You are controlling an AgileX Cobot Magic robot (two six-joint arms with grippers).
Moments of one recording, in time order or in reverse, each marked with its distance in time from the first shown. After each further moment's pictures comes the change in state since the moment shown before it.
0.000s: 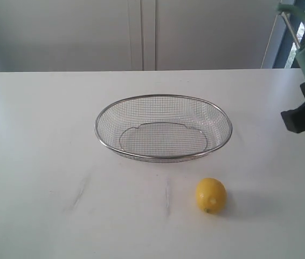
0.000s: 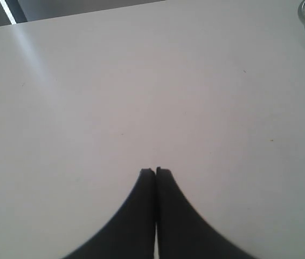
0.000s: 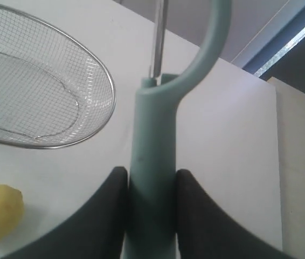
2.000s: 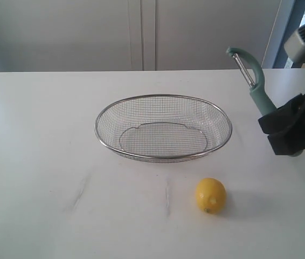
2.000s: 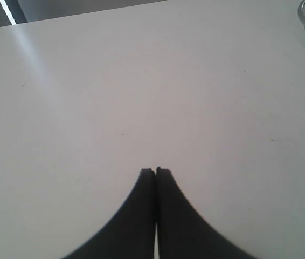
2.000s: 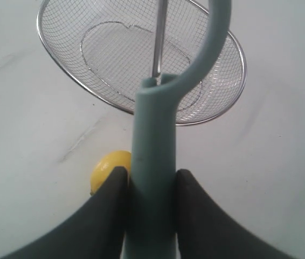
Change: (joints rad) left arm 0.000 0.000 0.000 0.000 -0.002 0.011; right arm -0.369 0.076 0.002 1.021 -0.035 -0.959
